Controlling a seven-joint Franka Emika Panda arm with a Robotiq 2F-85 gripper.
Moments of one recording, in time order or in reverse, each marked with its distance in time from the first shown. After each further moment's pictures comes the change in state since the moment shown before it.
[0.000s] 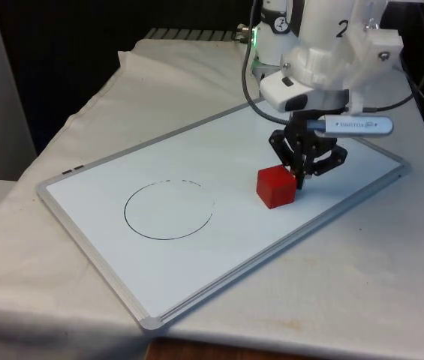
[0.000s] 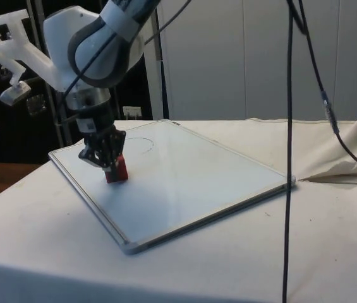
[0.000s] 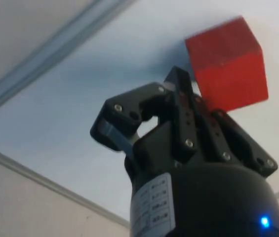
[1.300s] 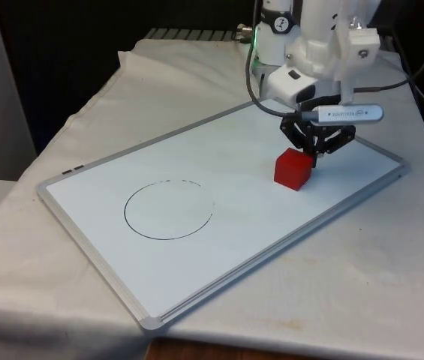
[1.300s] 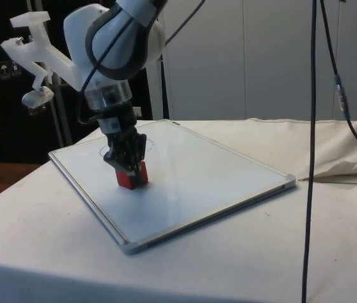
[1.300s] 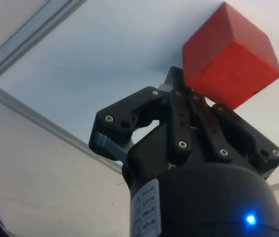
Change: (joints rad) arm -0.002 -0.117 0.027 -0.191 0.094 -0.001 -0.171
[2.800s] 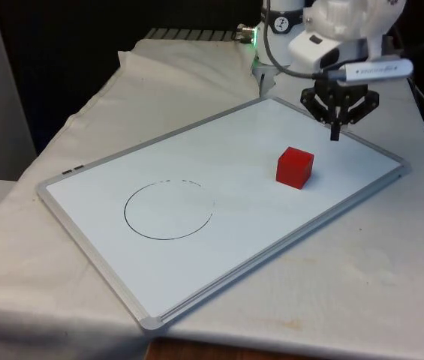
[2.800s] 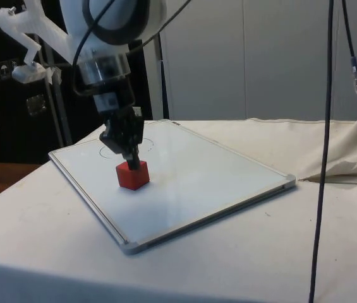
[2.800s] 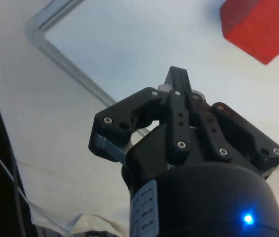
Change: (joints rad) arm 0.004 -0.121 0.043 -0.055 0.038 -0.060 -0.025
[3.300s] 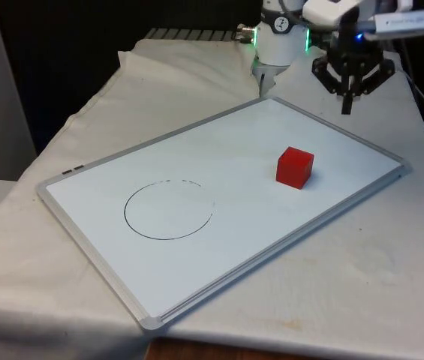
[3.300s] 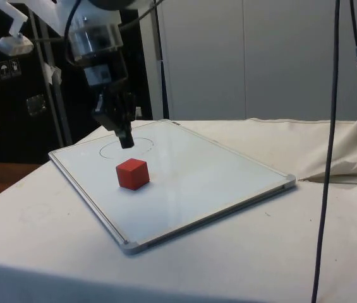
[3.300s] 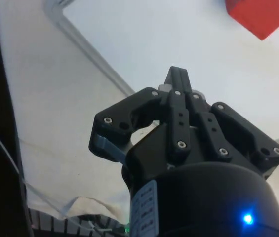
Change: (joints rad) arm 0.010 -0.087 0.013 0.027 -0.037 -0.097 -0.007
